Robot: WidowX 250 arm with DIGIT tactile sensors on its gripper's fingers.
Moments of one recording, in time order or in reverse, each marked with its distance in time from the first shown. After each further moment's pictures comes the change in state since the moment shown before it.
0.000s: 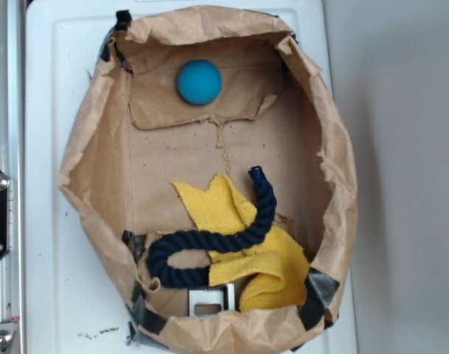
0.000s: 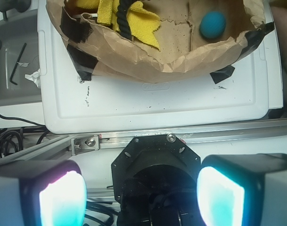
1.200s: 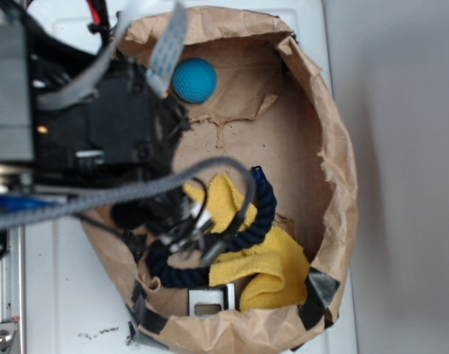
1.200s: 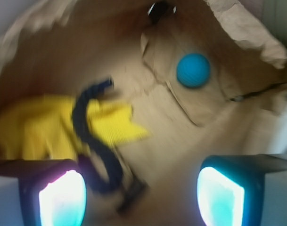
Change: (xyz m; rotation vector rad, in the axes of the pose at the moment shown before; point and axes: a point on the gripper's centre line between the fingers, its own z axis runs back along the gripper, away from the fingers) arm 0.122 0.044 -0.089 -0.017 -0.287 0.803
